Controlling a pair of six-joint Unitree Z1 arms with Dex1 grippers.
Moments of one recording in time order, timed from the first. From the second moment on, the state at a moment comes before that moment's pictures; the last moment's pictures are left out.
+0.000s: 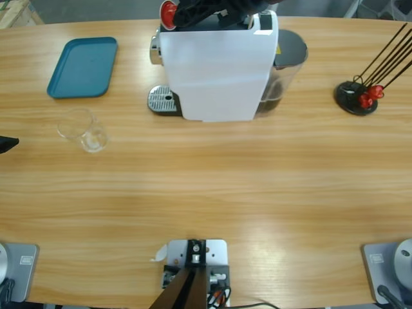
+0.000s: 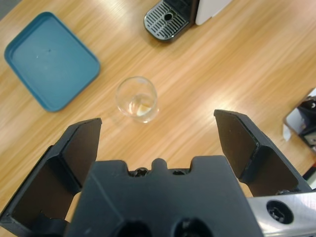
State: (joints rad) arm 0 -0.69 0.97 -0.91 0.73 0.06 0.07; arm 1 0.76 1.73 -1.37 0.24 0.25 -0.16
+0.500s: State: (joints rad) arm 0 -0.69 0.97 -0.90 0.73 0.06 0.07; arm 1 0.76 1.76 -1.41 0.24 0.19 -0.18
